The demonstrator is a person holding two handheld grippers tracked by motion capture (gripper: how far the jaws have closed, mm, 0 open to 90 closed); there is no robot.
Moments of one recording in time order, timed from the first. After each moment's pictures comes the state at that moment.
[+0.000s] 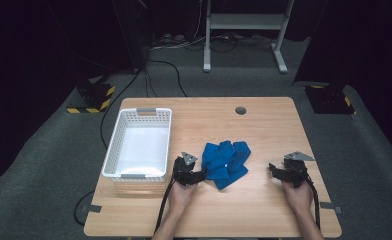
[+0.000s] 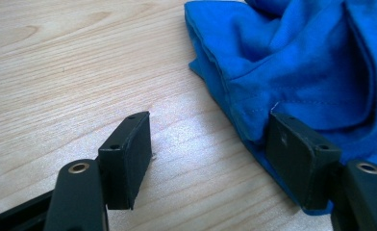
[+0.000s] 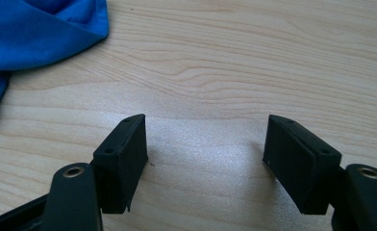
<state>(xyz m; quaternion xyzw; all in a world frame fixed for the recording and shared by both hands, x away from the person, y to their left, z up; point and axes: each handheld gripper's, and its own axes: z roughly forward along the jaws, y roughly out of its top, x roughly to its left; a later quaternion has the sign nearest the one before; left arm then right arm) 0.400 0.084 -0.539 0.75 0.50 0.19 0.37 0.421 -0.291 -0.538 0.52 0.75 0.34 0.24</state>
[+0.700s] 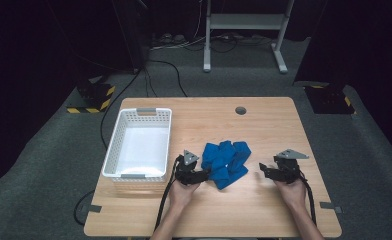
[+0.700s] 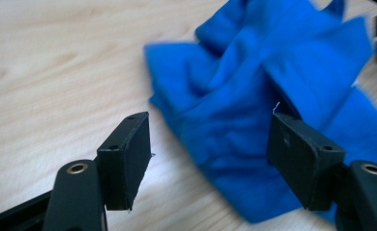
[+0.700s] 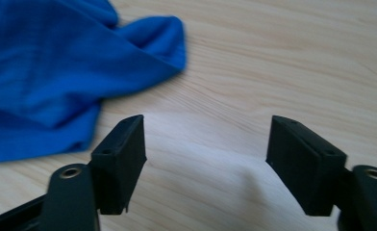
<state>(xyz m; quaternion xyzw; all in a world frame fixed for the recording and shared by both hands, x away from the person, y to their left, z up) 0.395 0.078 -0.516 0.76 0.46 0.17 0.43 0.418 -0.261 -0.523 0.46 0.77 0.38 0.20</state>
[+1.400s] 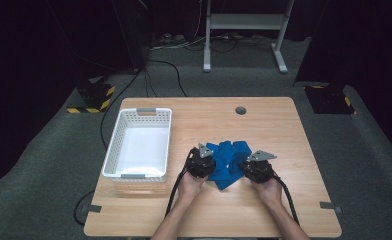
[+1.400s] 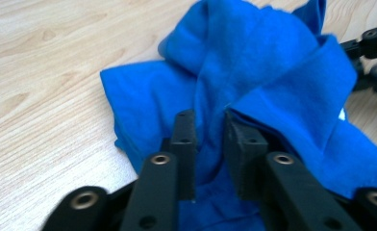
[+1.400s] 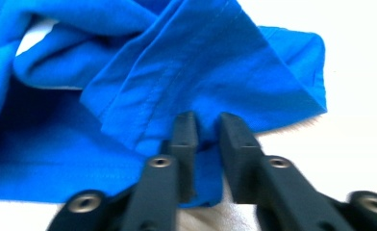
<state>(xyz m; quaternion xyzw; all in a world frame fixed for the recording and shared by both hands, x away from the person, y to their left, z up) 0.418 0.048 -0.512 0.81 0.41 0.17 0.39 0.422 -0.190 -0.535 0.39 0.83 0.37 0.19</state>
